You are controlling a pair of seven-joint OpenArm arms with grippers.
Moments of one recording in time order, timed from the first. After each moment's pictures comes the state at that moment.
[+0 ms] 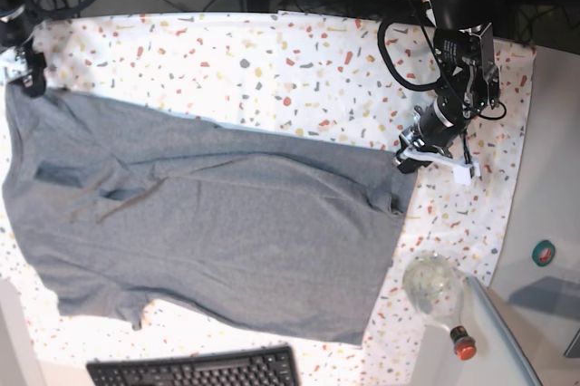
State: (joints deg) left arm -1.9 -6.5 -22.9 57.5 -33.2 -16.7 28.6; right arm -11.1 -4.8 63.9 79.2 41.2 22.3 -48.9
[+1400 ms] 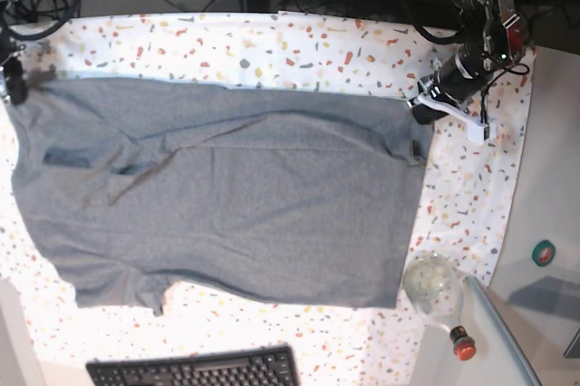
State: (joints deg) left arm 13.0 -8.1 -23.1 79.5 -32.5 -16.2 40.4; right arm -5.8 4.4 63.6 72.0 41.3 22.1 -52.9
